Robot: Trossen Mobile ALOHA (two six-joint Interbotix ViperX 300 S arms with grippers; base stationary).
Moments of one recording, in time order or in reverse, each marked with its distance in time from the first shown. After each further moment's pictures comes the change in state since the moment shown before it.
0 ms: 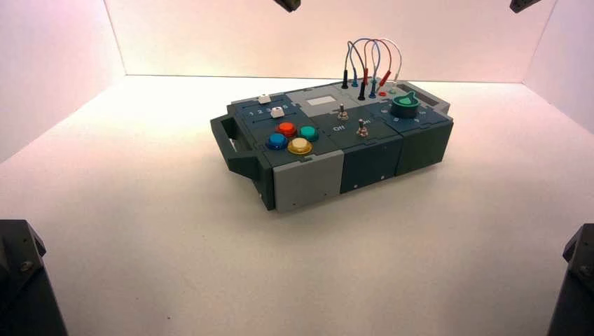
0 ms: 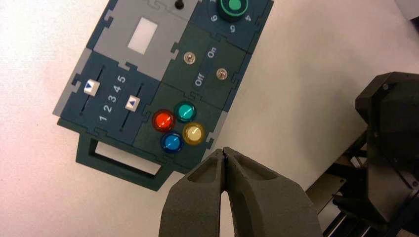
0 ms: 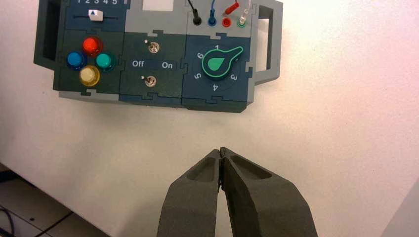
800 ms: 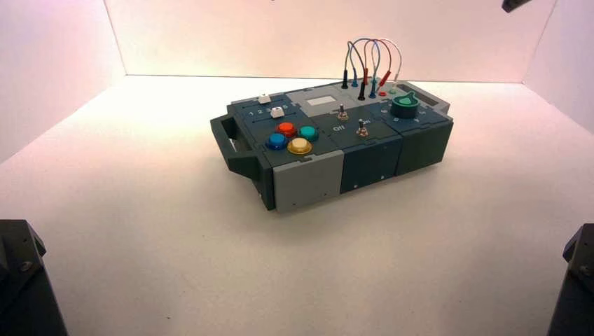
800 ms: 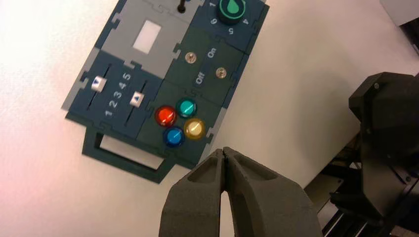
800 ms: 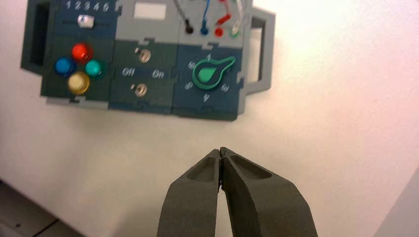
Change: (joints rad) left arm 0.017 -0.110 0.060 0.002 0.014 -0.002; right arm 0.000 0.078 -0.044 -0.012 -0.046 -0.028
